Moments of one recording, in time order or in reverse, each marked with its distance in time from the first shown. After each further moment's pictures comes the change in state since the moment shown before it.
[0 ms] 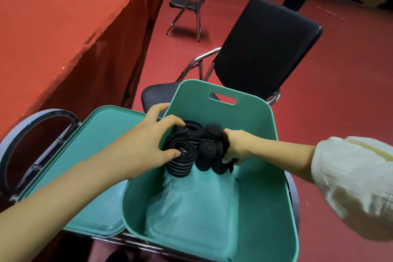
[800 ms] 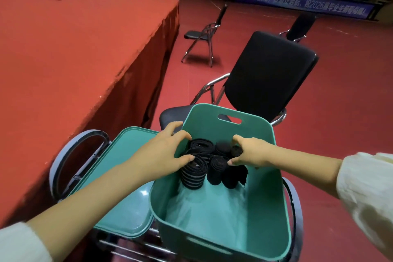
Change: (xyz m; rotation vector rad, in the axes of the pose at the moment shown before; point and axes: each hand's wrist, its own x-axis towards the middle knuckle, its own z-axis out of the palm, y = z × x) left_hand -0.012 0.018 -0.015 0.167 0.026 -0.012; right_hand -0.048 -0.004 -0.024 -0.110 0.129 -0.111
